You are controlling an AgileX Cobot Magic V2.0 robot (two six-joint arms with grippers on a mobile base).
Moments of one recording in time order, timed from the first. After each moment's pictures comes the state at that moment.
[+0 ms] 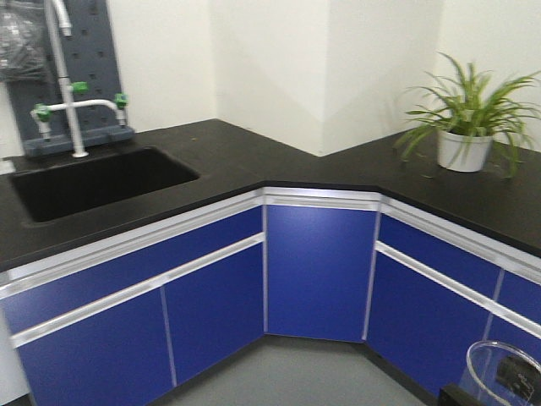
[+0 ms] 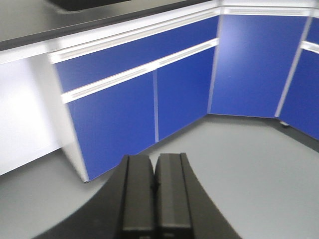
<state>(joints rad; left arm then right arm) 0.01 -0.01 0.03 0.01 0.36 -0.01 0.28 0.66 -0.44 -1.76 -0.24 1.83</state>
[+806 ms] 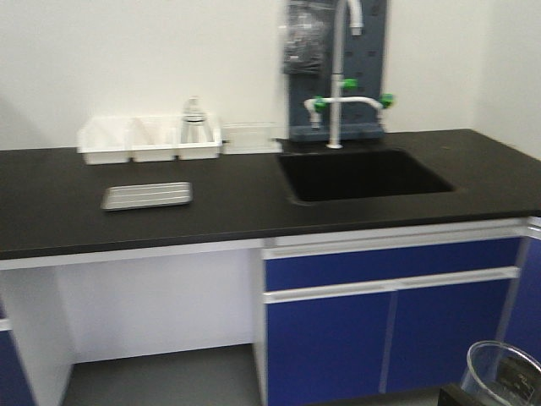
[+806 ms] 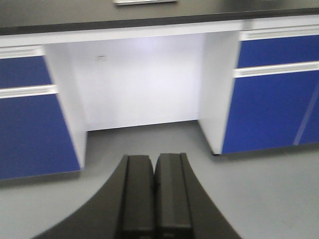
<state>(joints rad) 0.01 -0.01 0.03 0.01 0.36 -0.01 0.28 0.66 -0.44 -1.76 -0.24 1.83</state>
